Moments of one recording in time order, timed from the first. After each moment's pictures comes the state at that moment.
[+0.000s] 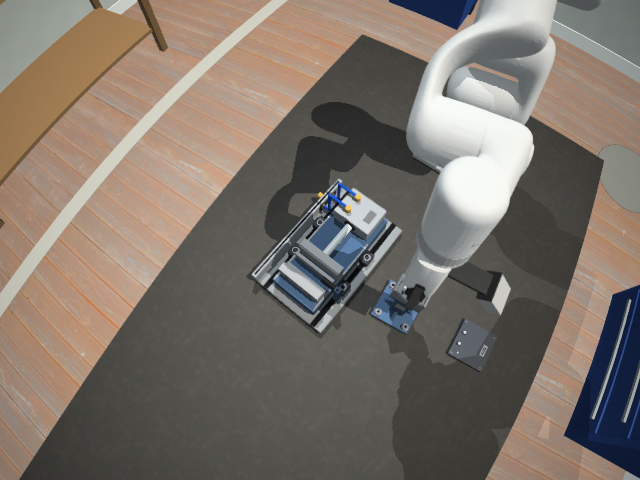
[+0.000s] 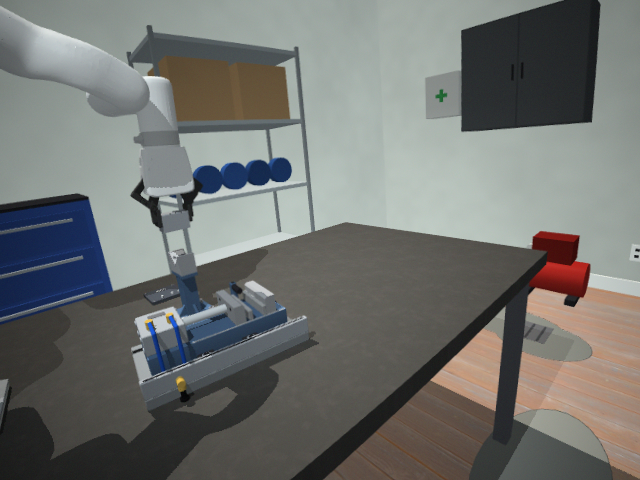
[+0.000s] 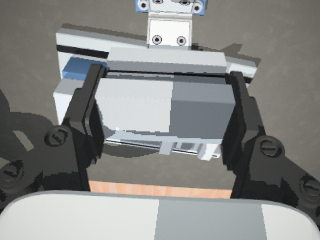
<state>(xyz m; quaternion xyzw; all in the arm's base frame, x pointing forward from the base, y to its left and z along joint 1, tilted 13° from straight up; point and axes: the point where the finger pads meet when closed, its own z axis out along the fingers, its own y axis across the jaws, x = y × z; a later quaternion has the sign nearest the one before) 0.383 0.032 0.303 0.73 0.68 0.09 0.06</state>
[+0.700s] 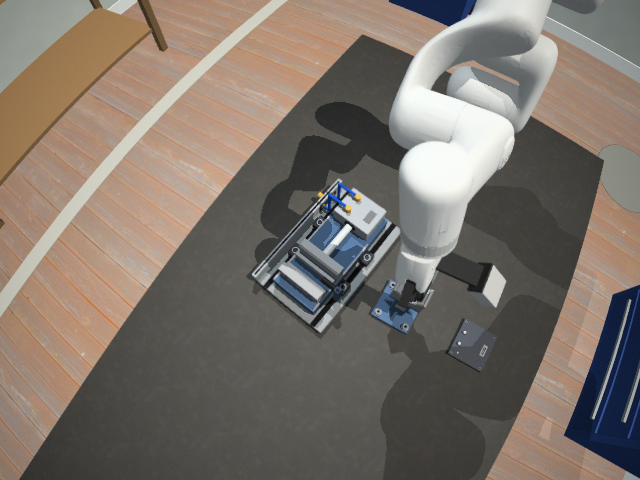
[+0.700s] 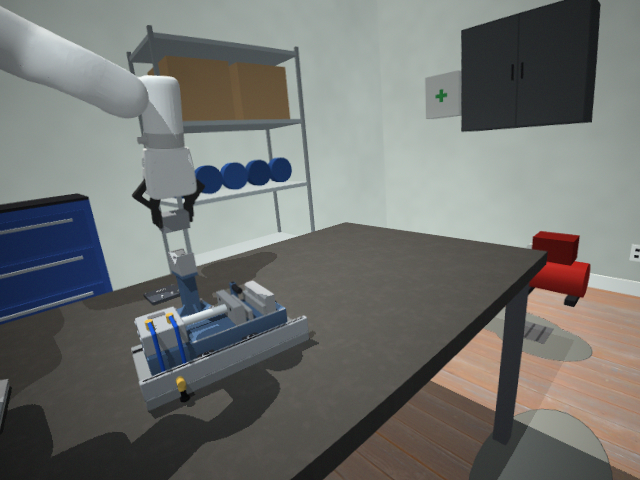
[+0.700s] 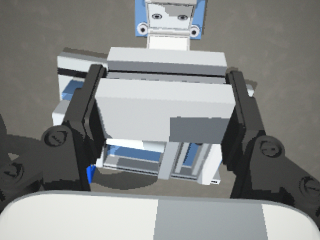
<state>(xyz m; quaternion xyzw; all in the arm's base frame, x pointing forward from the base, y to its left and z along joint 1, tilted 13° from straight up) 0.383 0.031 0.303 0.72 0.68 0.14 0.01</state>
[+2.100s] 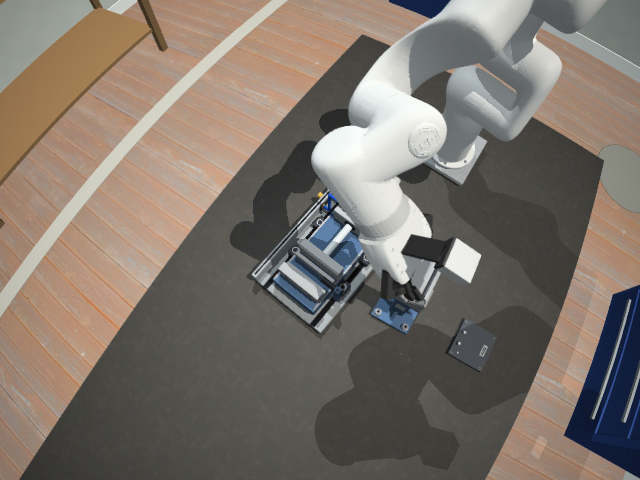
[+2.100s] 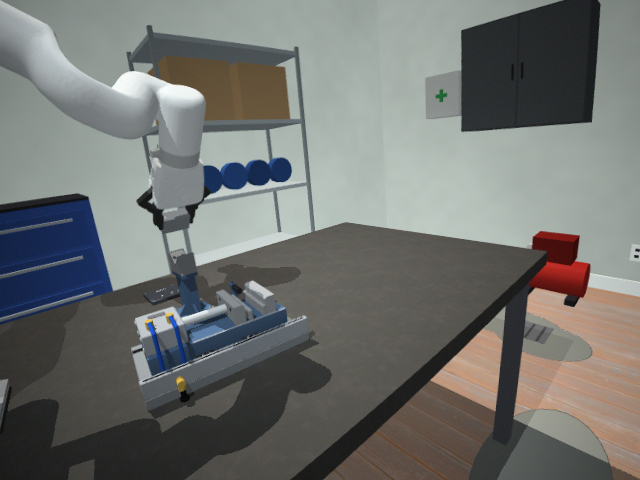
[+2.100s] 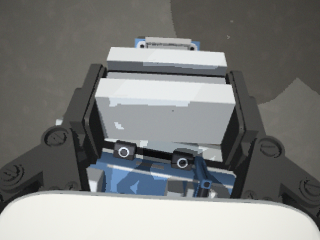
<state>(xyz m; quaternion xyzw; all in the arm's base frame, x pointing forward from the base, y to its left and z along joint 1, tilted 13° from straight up) 0.383 0.027 0.302 0.68 0.67 0.29 -0.12</state>
